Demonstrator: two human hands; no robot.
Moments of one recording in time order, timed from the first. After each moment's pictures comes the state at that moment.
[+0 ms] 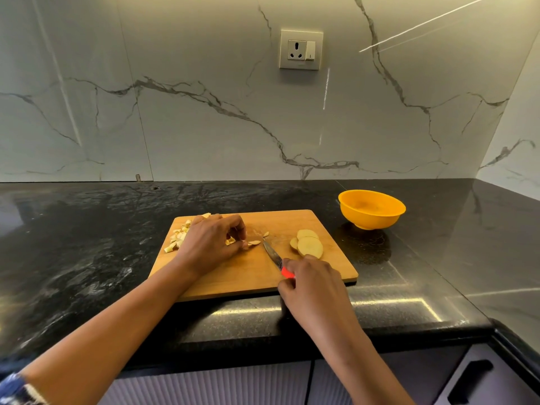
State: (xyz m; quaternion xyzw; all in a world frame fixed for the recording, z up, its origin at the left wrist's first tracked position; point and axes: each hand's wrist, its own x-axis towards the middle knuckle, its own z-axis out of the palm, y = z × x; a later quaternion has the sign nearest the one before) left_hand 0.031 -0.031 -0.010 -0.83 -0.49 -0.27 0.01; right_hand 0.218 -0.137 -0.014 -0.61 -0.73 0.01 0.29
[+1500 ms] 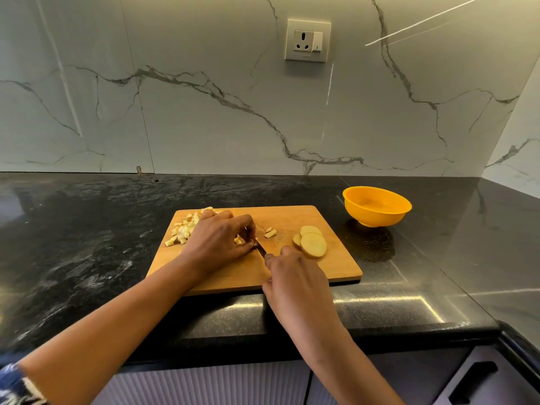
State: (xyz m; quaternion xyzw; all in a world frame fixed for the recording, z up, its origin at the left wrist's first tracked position) left_hand 0.038 -0.036 -0.011 -0.84 -0.47 -0.26 0.07; right_hand 0.192 -0.138 -0.005 -0.59 -0.77 -0.03 0.22
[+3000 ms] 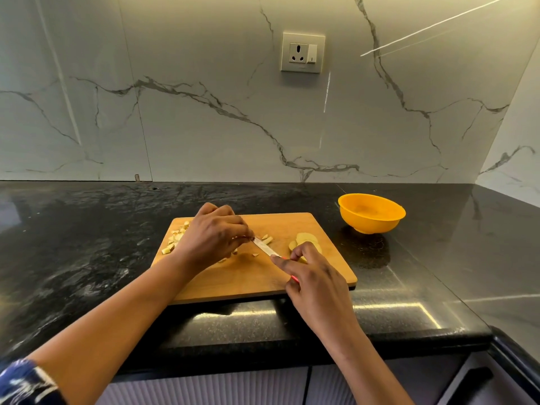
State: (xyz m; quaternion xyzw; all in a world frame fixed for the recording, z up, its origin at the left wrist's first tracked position) left_hand 0.027 -0.016 -0.008 -0.87 -0.33 -0.27 0.24; right_hand 0.232 -0.116 -0.042 -0.57 -0.74 -0.09 0.34
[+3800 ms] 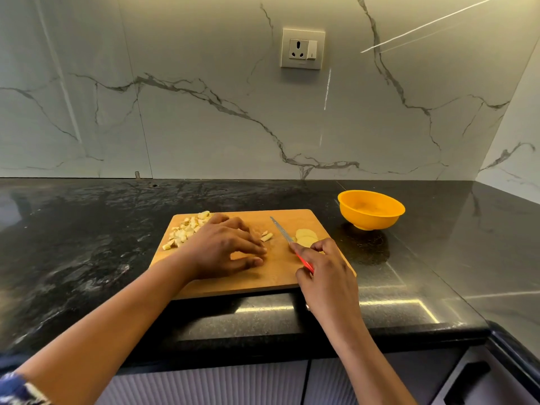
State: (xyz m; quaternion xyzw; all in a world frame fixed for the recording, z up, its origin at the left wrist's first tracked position) left_hand 0.031 -0.029 -0.011 -0.93 -0.30 -0.19 0.11; right_hand 0.240 -0.119 -0.031 -0.66 -0.68 -0.01 0.32
